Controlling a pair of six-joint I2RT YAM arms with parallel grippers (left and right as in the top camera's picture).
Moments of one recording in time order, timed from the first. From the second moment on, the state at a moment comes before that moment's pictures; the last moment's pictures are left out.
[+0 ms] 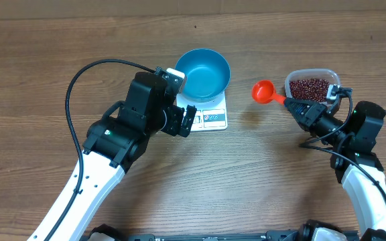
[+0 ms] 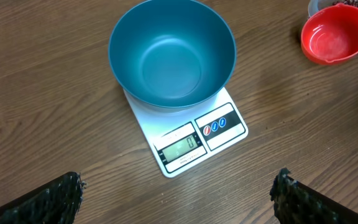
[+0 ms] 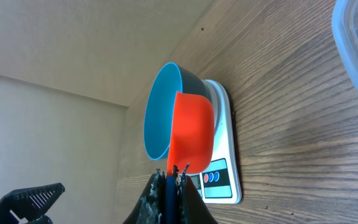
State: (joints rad) left arm -0.48 1.27 1.18 -0.71 0.02 -0.08; right arm -0.28 1.25 0.56 0.16 -0.92 0.72
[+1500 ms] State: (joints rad) left arm -0.48 1.27 1.18 -0.71 0.02 -0.08; right arm -0.28 1.25 0.56 0.14 -0.92 0.70
